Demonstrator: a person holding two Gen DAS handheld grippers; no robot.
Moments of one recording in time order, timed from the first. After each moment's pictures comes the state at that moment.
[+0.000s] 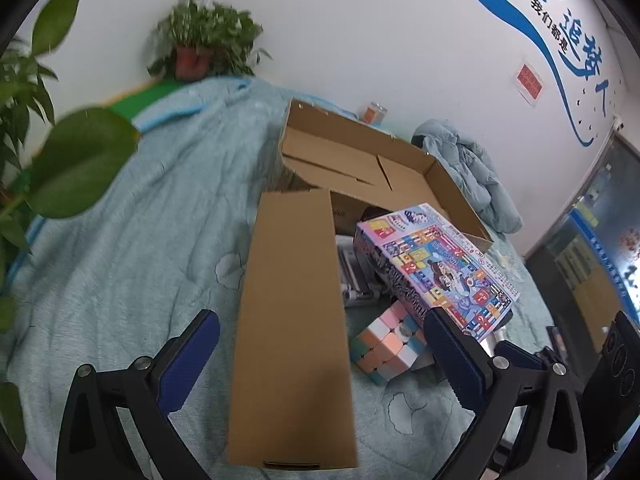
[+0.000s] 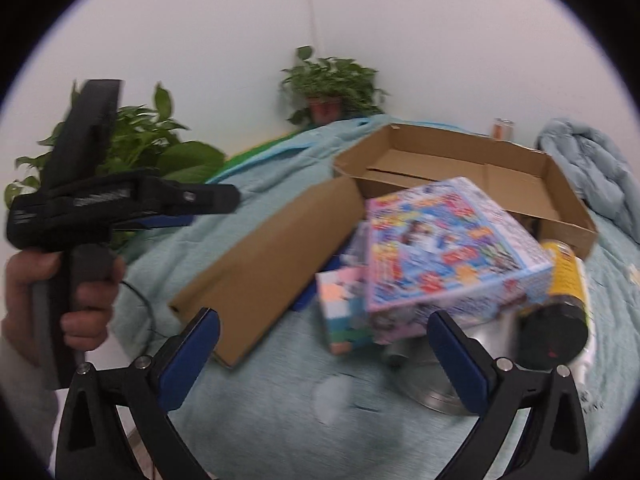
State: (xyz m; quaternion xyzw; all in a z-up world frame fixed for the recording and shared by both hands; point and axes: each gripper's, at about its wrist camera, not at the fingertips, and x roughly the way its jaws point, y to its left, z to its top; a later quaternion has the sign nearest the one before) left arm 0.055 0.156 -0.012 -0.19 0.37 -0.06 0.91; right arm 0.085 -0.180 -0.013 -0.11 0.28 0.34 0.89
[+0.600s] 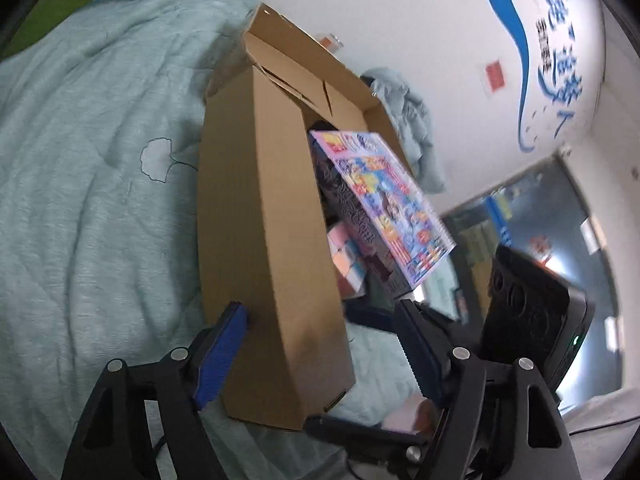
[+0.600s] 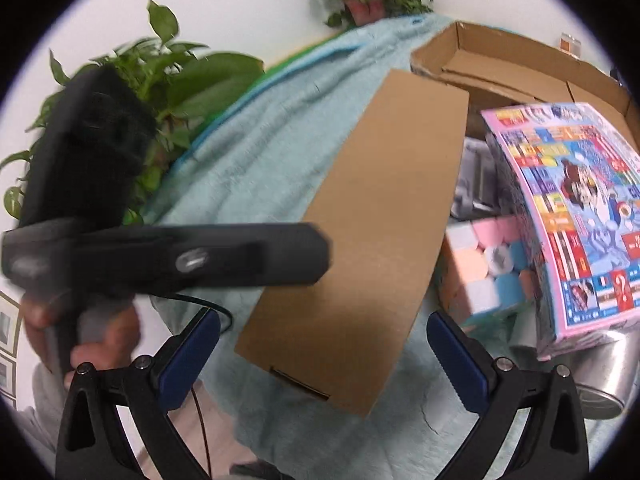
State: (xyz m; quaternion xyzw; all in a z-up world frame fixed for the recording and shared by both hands) left arm 0.059 0.170 -0.068 -0.30 0.46 -0.21 0.81; right arm 0.118 -0.101 -0.048 -0.12 0.47 0.38 0.79
